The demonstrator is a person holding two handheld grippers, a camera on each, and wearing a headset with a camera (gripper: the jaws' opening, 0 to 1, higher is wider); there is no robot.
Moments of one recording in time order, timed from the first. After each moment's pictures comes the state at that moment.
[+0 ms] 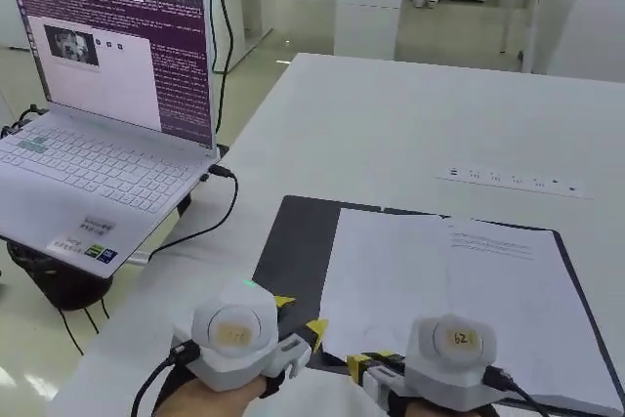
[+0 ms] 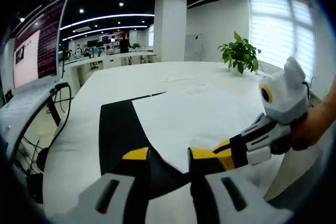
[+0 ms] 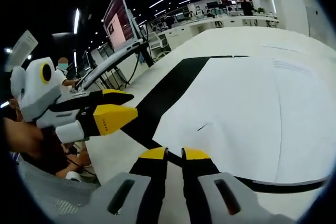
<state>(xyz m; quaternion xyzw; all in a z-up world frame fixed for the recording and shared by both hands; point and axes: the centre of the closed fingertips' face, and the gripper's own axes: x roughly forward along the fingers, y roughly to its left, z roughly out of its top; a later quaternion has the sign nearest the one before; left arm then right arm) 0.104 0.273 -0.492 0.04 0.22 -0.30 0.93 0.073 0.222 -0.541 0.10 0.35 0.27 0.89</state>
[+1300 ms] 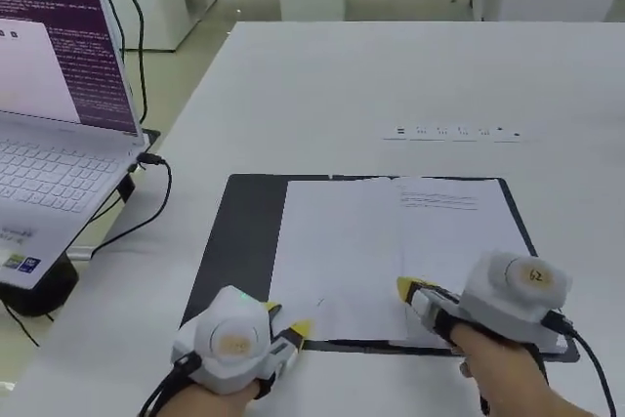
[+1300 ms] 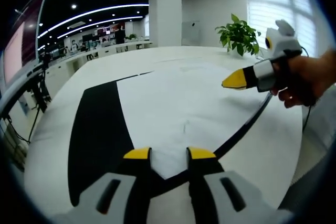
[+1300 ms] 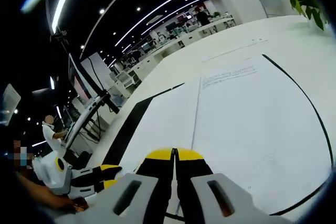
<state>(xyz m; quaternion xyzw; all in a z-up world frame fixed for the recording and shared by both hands) 0.108 0.244 -0.557 0.07 0.26 -0.29 0.92 0.140 0.097 -0.527 0.24 0.28 0.14 0.92</state>
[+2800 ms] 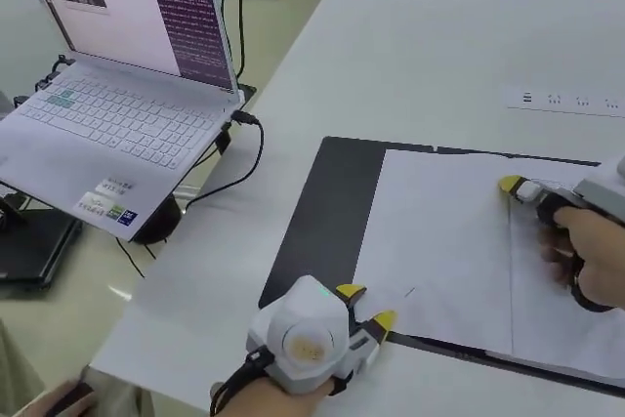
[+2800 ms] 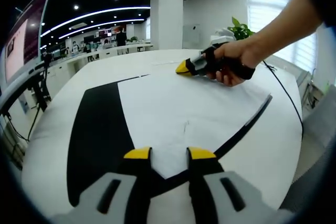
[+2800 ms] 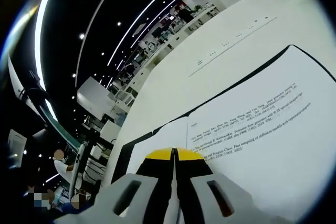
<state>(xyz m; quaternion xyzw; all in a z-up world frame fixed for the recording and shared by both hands) 0.110 0.245 -0.559 0.06 0.25 -0.29 0.92 0.297 0.079 -0.539 0.35 0.28 0.13 0.88</state>
